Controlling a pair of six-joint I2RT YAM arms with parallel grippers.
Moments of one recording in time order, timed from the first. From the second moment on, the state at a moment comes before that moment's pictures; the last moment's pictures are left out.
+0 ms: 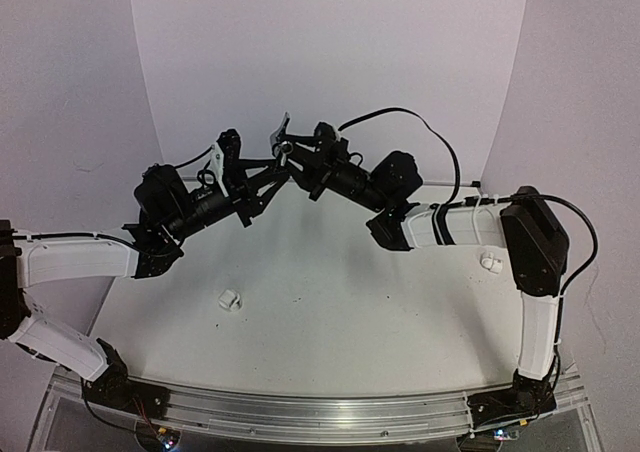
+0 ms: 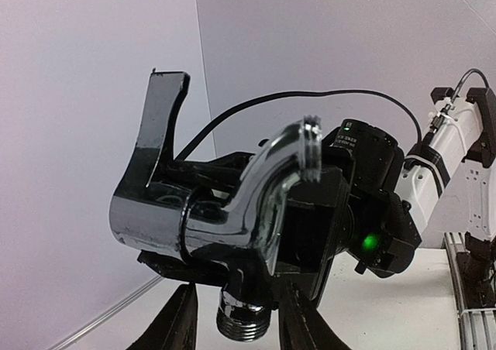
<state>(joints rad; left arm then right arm) -0.76 1.33 0.80 0.81 0.33 0.04 0.82 2.02 1.43 1.20 -0.58 1.80</state>
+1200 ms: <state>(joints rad) -0.86 1.21 0.87 0.06 -0.15 0.43 0.79 1.79 1.63 -0.24 -0.57 0.65</state>
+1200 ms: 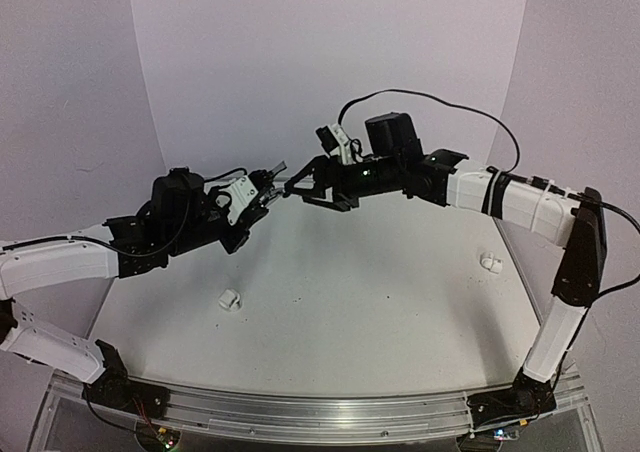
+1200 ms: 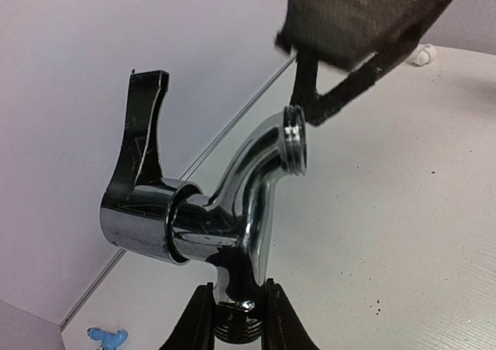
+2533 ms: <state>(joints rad) -0.93 1.31 0.93 0.00 -0.22 0.48 0.81 1.95 1.69 -0.24 -0.66 0.73</state>
